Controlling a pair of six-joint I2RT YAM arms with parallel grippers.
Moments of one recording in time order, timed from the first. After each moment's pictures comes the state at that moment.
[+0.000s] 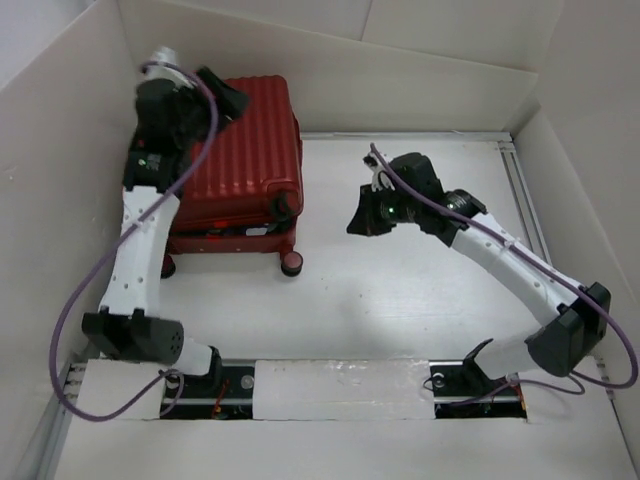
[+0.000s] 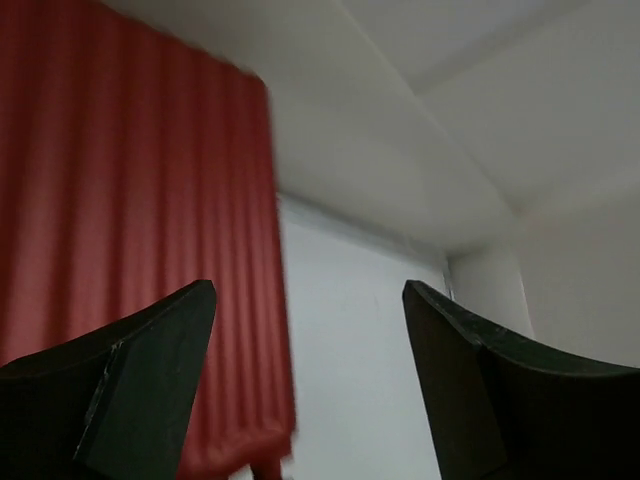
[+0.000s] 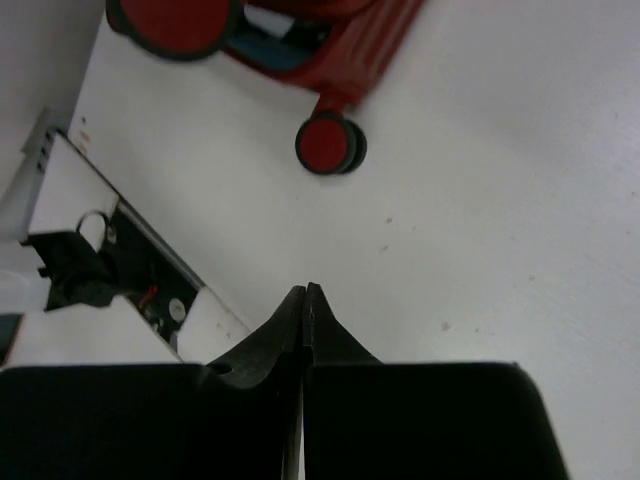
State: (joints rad) left arm -0.15 1.41 1.69 -0.47 0.20 -0.65; right arm 0.65 1.39 1.35 -0.62 -0.33 0.41
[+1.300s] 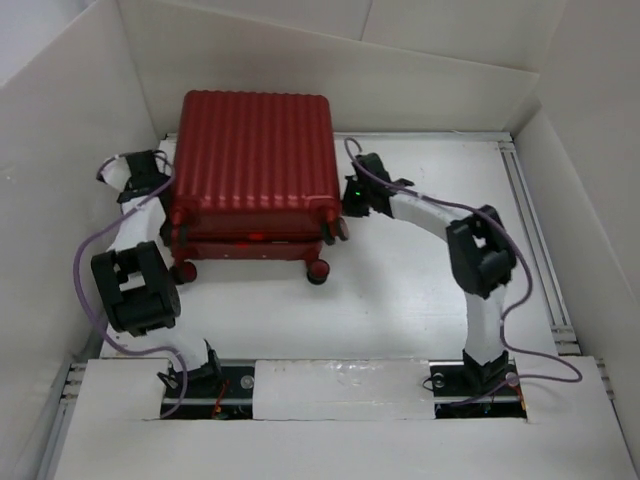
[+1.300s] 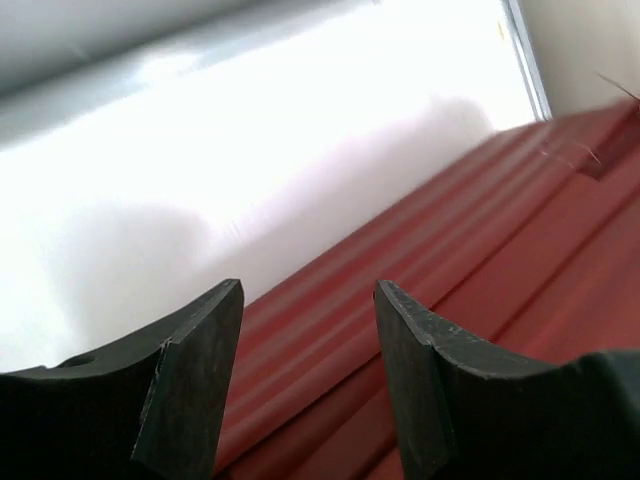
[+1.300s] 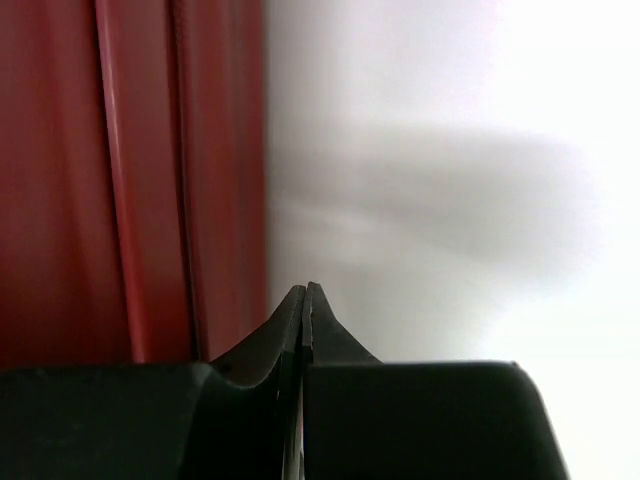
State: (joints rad) left arm 0.29 1.69 1.25 -0.27 -0.28 -0.85; right arm 0.55 2.08 1.58 -0.27 -0.12 0.67
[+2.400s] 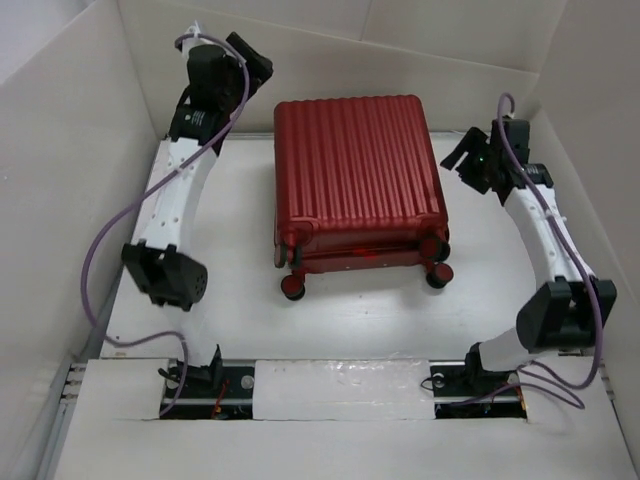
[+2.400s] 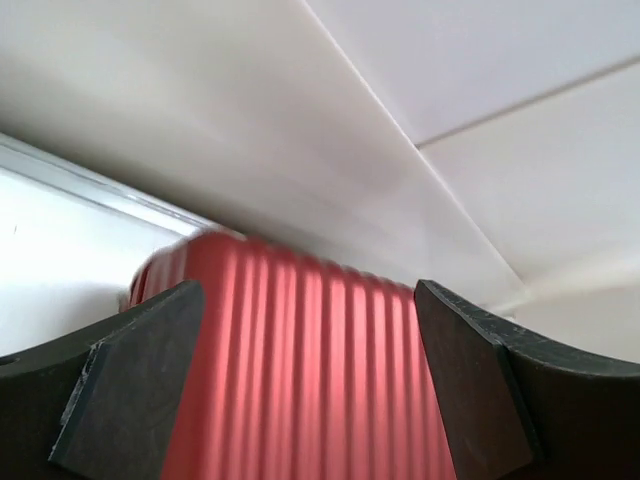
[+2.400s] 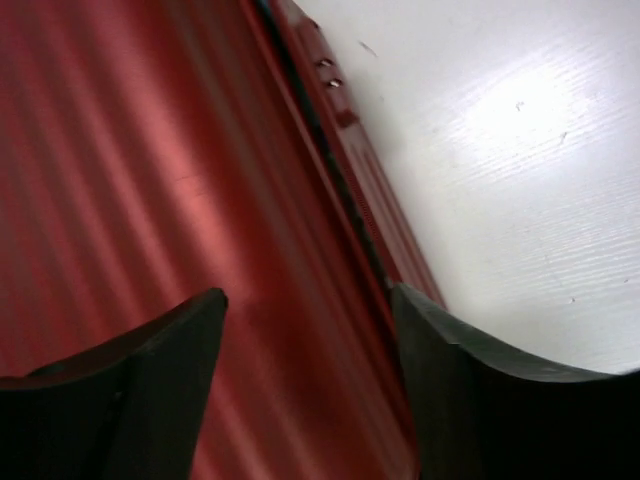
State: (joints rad) left arm -0.22 1.80 2.08 -0.46 -0.09 -0.80; right arm 0.01 1.52 1.44 -0.57 -0.03 0.61
